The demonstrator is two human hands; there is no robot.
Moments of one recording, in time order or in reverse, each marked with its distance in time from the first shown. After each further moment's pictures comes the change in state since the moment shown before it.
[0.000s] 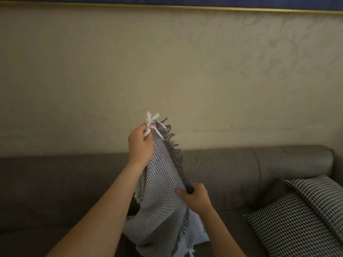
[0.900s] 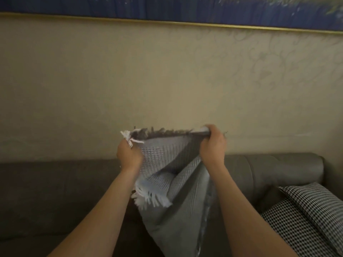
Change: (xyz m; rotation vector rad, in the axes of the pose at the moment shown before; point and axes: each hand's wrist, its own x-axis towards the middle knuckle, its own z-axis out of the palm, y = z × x) left_hand -0.009 -0.003 -0.011 -0.008 0.233 -0.429; right_hand 0.019 -0.181 -0.087 -0.228 0.675 -0.392
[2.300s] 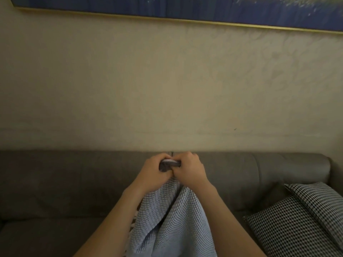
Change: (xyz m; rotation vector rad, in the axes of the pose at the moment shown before) left_hand -0.064 -0.031 -0.072 0.195 -0.738 0.368; right_hand -0.120 -0.040 0.037 -0.180 -0.612 -0.212
